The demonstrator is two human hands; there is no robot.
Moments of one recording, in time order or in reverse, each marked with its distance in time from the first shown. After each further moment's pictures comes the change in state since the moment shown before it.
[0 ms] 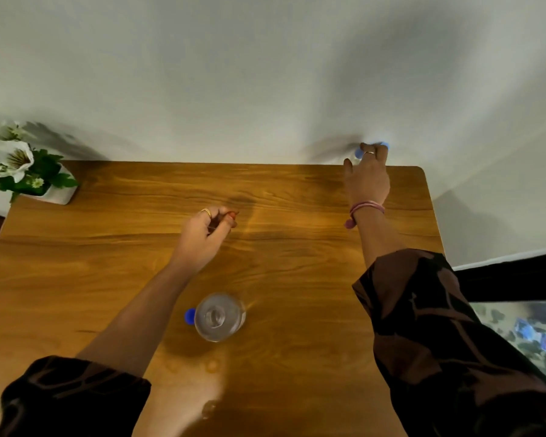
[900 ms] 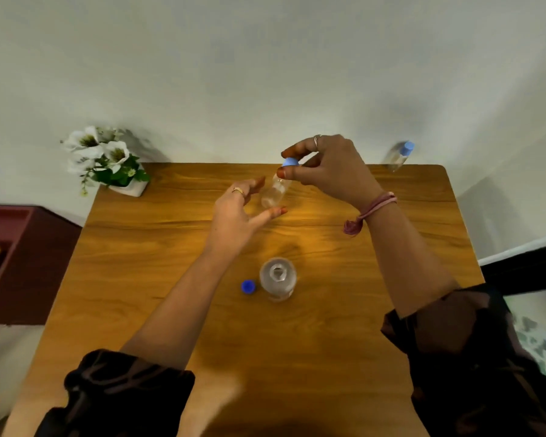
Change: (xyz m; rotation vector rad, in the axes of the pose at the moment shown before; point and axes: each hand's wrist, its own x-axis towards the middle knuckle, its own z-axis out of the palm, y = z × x) left_hand -0.054 0.041 -0.059 0.035 0.157 0.158; right_hand -0.141 -0.149 -0.106 0.500 -0.460 -0.528
